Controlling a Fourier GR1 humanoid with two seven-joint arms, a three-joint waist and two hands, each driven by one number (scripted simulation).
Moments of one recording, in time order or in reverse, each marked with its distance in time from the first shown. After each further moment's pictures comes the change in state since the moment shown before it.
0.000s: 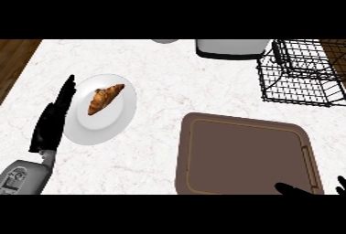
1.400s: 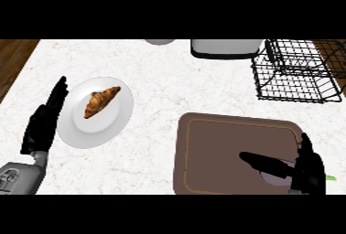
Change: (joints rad) left arm 0.025 -0.007 0.072 0.020 -0.007 -0.048 -0.021; right arm -0.271 0.449 -0.087 0.250 0.311 0.278 -0.012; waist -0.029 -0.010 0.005
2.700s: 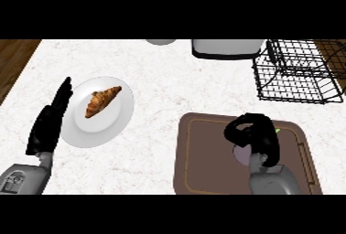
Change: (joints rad) left arm 0.010 -0.057 0.026 -0.036 -0.068 -0.026 0.035; right arm -0.276 -0.002 0.080 0.309 -0.070 0.068 -0.133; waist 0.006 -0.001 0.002
